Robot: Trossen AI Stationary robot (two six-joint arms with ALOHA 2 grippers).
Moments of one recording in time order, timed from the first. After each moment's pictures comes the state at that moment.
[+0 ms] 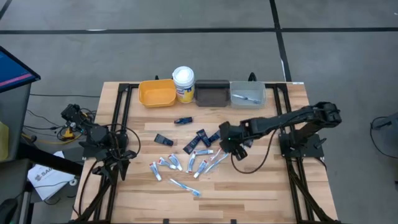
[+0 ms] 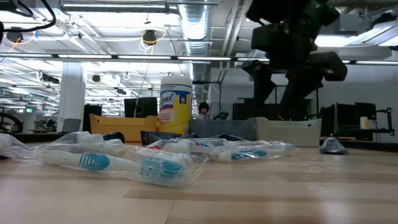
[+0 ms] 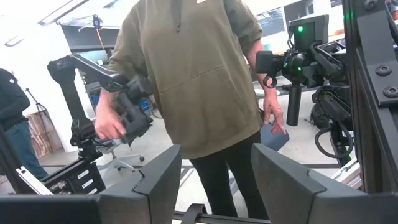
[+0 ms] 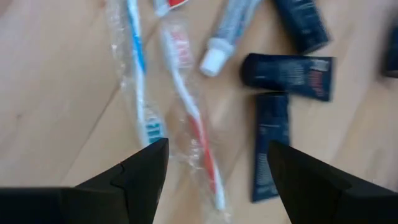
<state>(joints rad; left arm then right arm) -0.59 0.02 0.01 0.14 0.54 0.20 0.08 1.57 0.97 -0.54 0.04 -0.51</state>
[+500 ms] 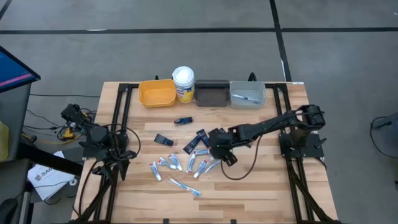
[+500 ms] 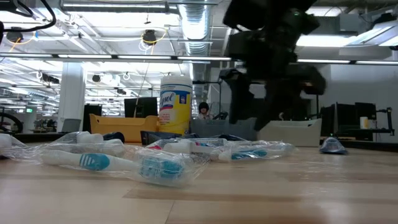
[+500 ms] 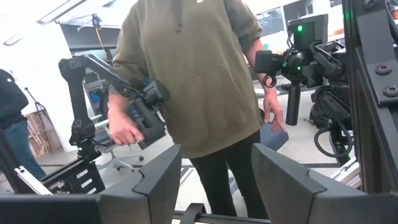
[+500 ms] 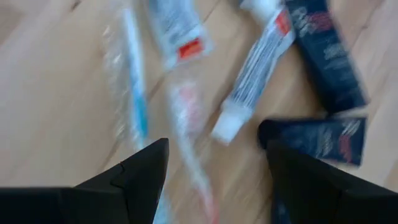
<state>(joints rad) -0.59 0.02 0.01 0.14 0.55 0.20 0.12 1.78 1.10 -0.45 0.02 -0.50</state>
